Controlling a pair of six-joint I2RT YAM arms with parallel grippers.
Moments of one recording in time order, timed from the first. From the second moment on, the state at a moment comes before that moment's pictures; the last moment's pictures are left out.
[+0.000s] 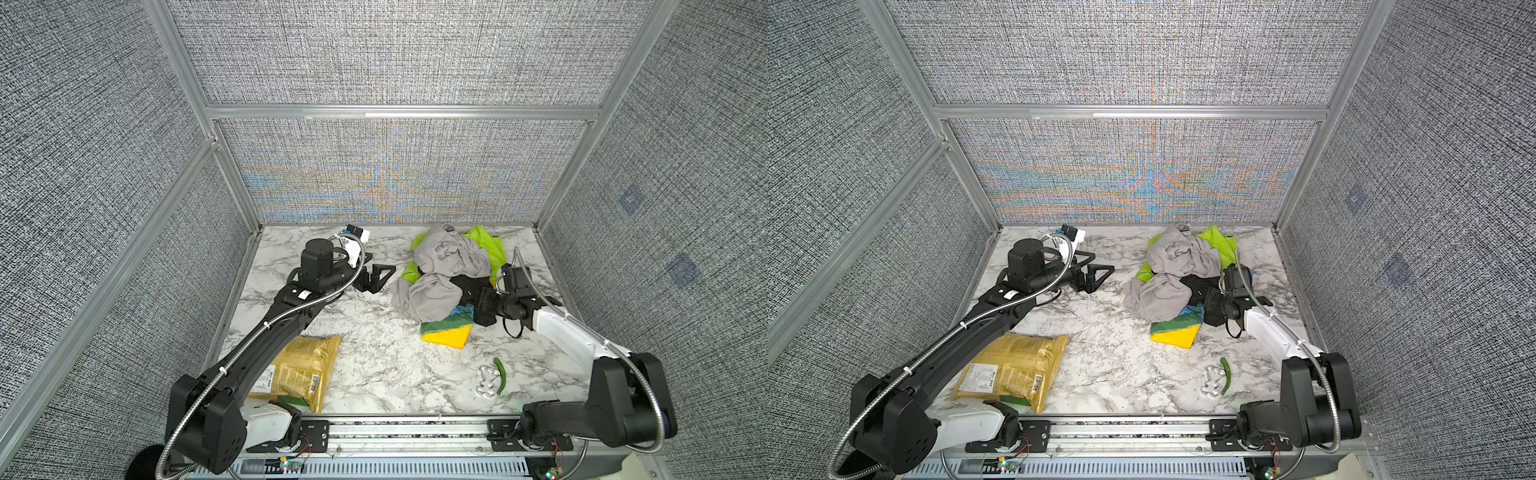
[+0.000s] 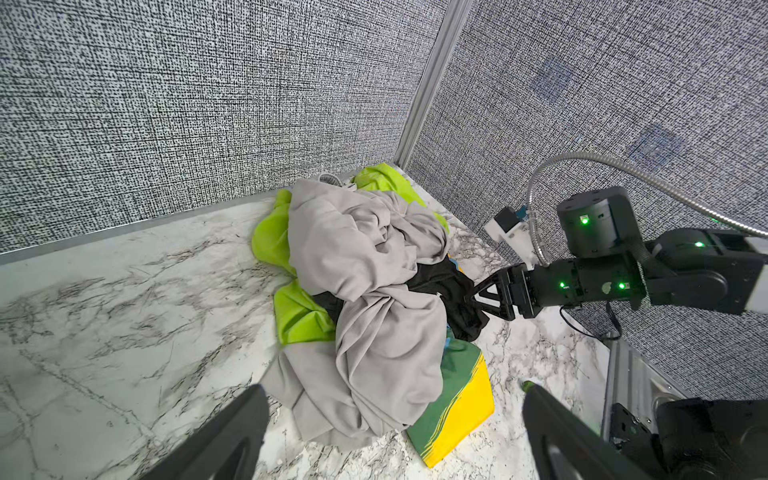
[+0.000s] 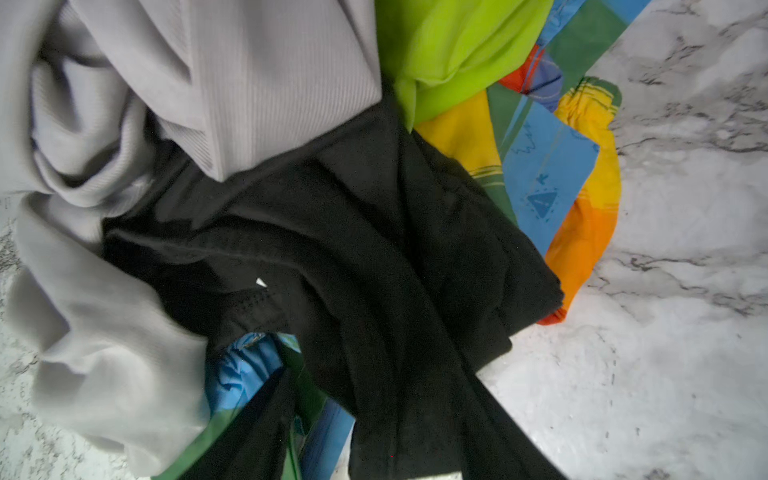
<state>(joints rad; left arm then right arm) -0.42 1.28 1.01 -0.05 0.52 -0.20 0.14 1.38 0.78 -0.35 -0.03 0.38</state>
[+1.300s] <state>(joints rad) -0.43 1.27 1.01 -0.05 0.52 -0.20 0.14 1.19 0.92 -0.47 0.04 0.37</state>
